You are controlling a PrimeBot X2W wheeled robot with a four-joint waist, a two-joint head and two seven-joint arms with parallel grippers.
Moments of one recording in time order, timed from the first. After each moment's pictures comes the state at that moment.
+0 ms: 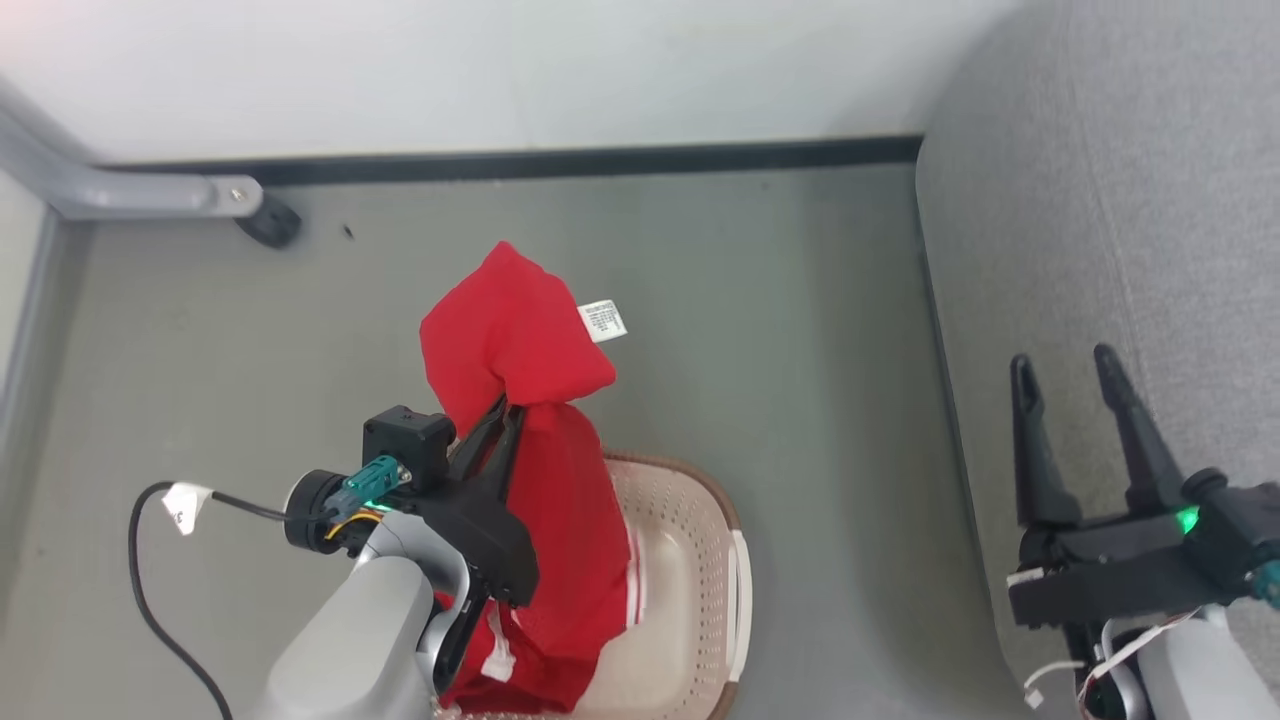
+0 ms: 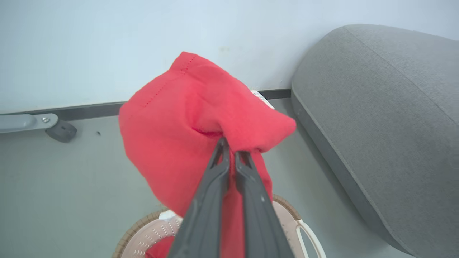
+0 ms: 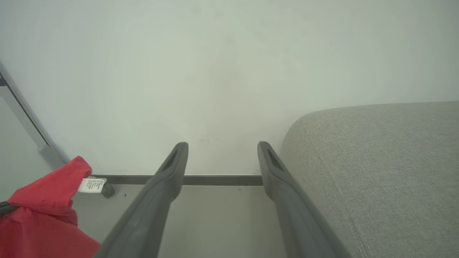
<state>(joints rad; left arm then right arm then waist) -0.70 0.08 -0.59 0.86 -0.61 -0.08 -0.25 -0.31 -0.19 0.13 0.13 0.27 0.04 -0.26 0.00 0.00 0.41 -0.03</state>
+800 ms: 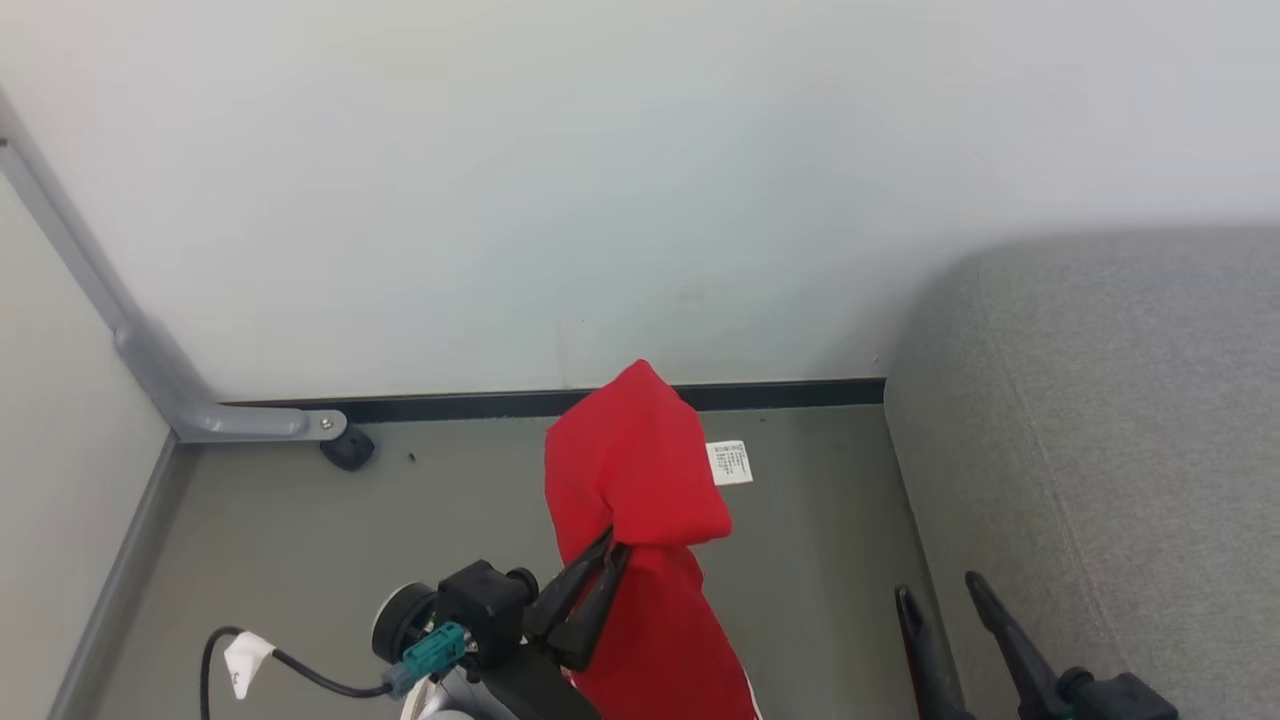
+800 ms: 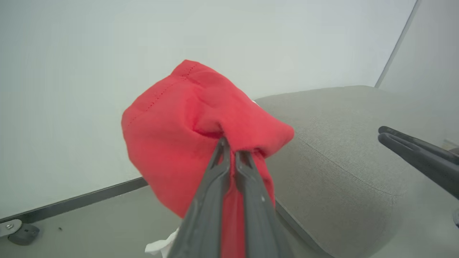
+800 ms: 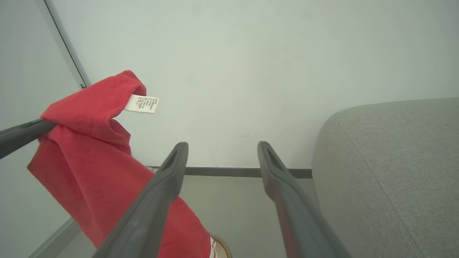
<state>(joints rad) -0.39 0.13 -0.66 0.44 -0.55 -0.12 -0.25 -0.03 -0.12 0.25 0.16 0.27 0.06 -0.26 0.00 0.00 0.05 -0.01</state>
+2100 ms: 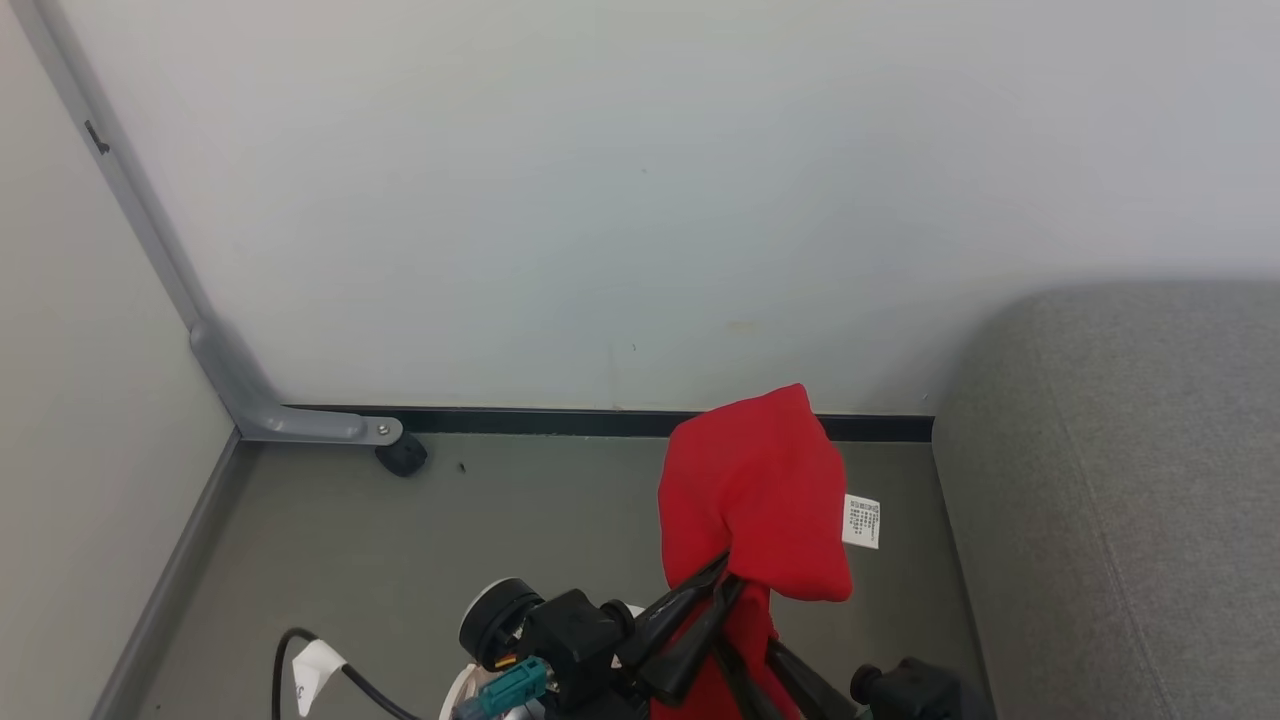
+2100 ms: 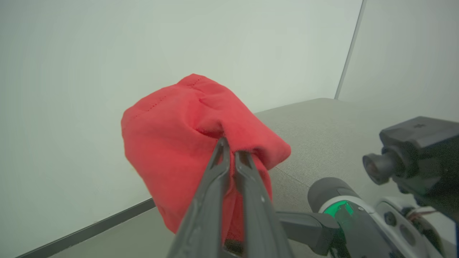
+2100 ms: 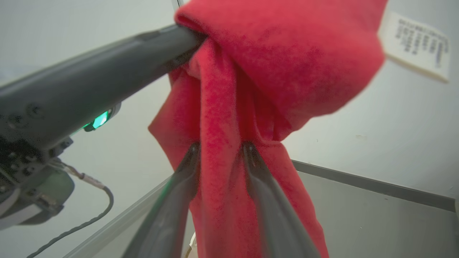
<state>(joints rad) -0.37 0.13 -0.78 0.22 -0.53 -0.12 -0.20 -0.15 -0.07 0.58 0.24 0.32 0.12 -0.19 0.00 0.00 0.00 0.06</state>
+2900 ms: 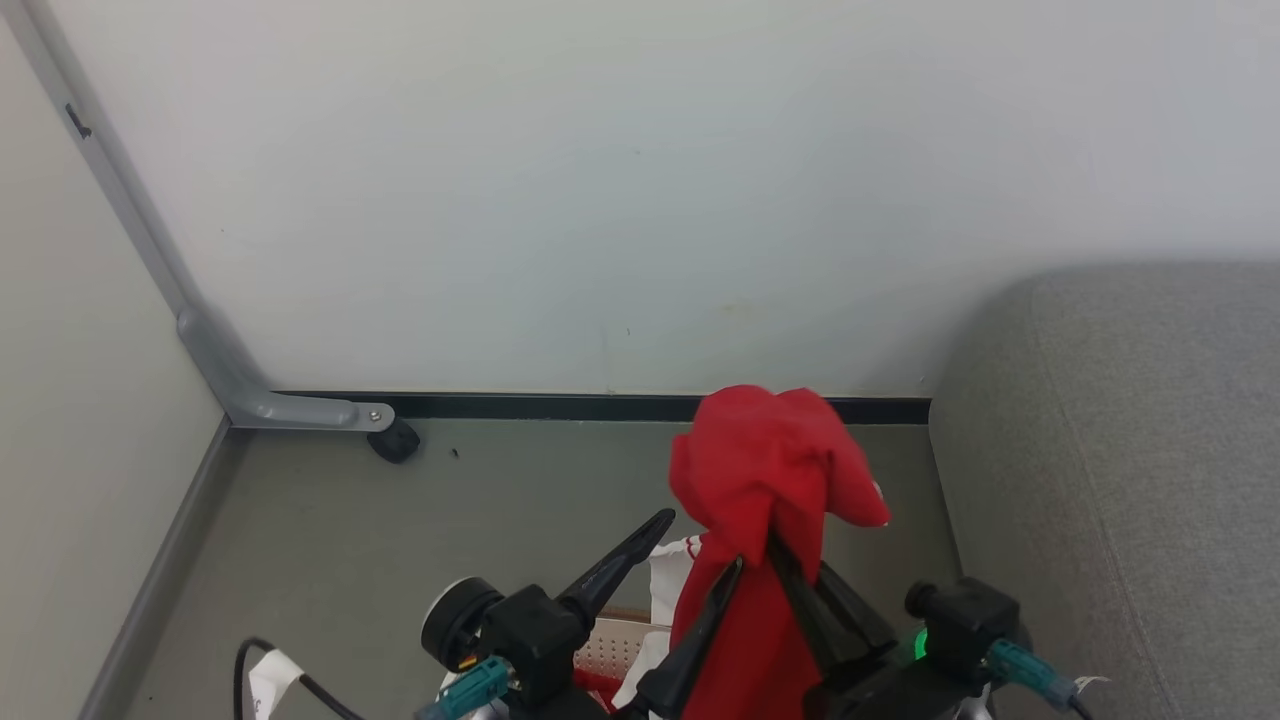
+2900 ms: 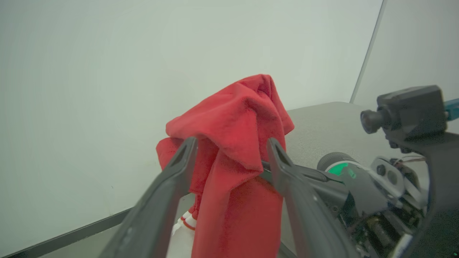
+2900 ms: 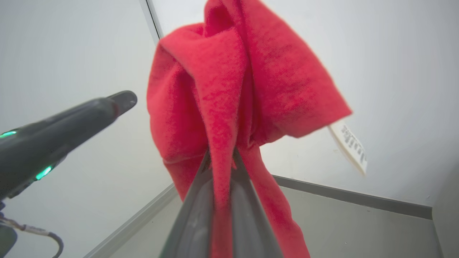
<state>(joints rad) -0.36 0.16 -0.74 0.18 -0.54 -0.09 -0.21 -0.26 -0.08 0.53 0.30 0.38 0.12 -0.22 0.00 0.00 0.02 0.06</state>
